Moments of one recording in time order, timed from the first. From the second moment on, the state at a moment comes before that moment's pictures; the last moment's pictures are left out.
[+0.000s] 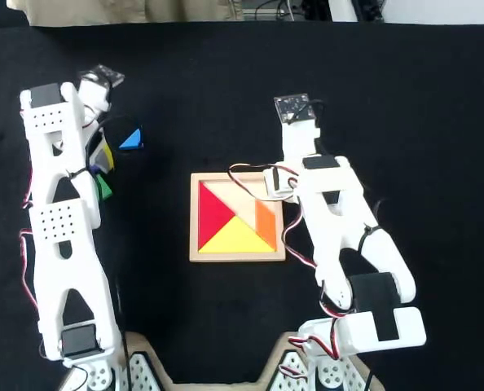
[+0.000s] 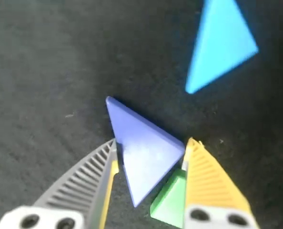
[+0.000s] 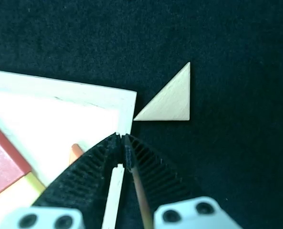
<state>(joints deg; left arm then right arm) -18.8 69.9 -78.8 100.4 -39.3 -6.6 -1.5 35.6 44.0 4.4</state>
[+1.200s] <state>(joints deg) 24.5 24.5 -32.8 97.4 37.8 14.6 -1.5 32.0 44.0 -5.7</state>
